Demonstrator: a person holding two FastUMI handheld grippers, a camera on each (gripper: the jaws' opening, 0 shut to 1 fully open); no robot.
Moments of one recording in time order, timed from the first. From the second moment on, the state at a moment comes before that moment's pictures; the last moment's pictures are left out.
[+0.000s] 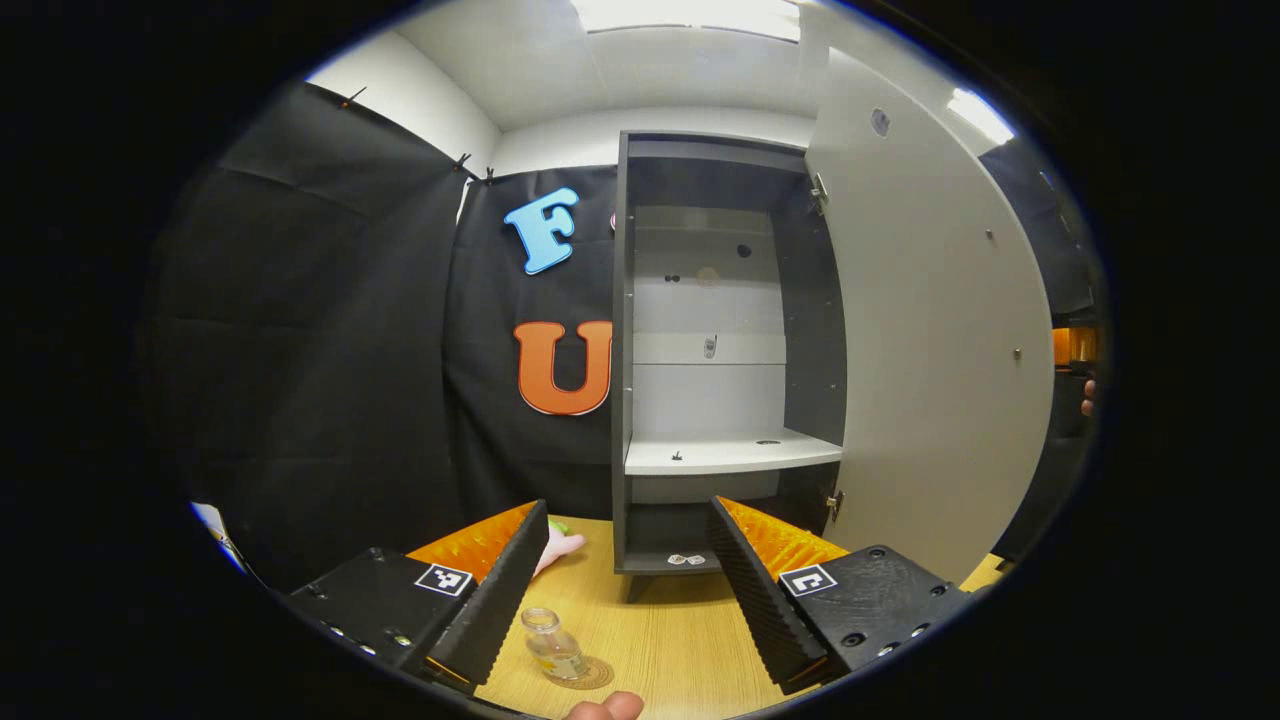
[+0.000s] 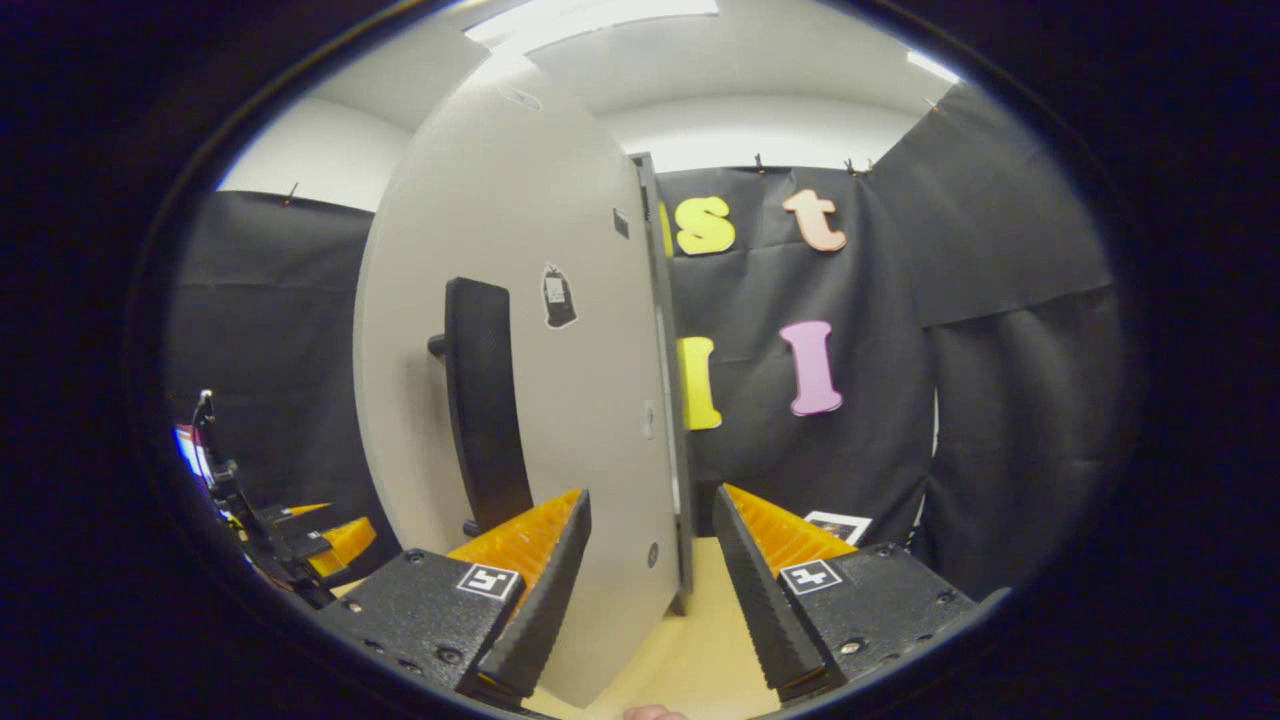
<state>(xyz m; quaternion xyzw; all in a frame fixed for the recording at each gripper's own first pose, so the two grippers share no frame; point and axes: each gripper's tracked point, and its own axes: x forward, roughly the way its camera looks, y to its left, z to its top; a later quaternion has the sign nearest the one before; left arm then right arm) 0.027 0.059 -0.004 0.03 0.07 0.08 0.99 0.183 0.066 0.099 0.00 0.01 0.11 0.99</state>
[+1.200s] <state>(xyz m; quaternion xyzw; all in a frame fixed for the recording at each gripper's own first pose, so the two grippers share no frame) -0.020 0.147 -0.027 0.01 0.09 0.15 0.98 0.362 0.287 0.055 0.00 0.01 0.15 0.99</state>
